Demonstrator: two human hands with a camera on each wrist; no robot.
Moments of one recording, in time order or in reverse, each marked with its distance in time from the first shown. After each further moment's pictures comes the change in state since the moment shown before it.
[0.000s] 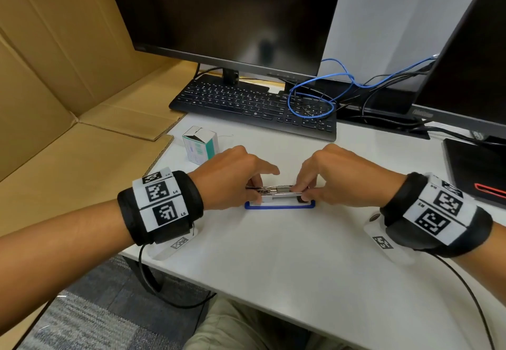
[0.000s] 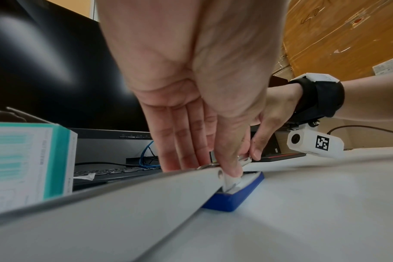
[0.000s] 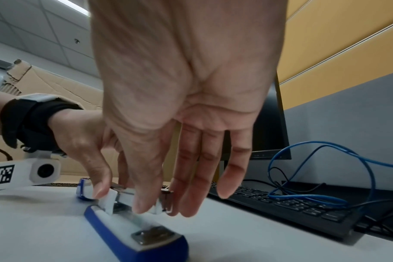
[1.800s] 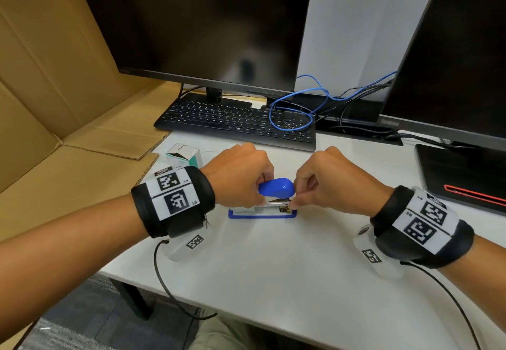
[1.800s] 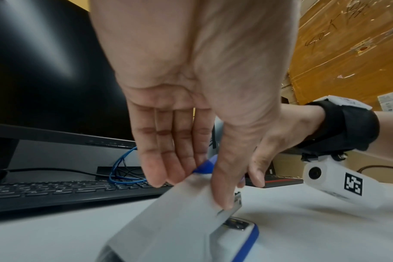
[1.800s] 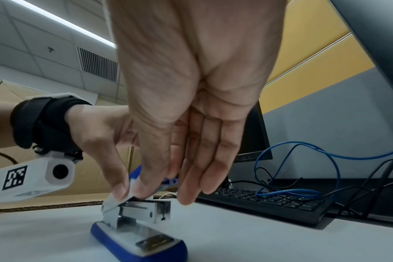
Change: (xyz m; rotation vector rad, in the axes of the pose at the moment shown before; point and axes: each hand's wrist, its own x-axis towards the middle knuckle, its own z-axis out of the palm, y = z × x) left_hand 0.026 0.037 -0.023 0.142 0.023 0.022; right_hand -0.024 0.007 -0.007 0.200 0.188 0.101
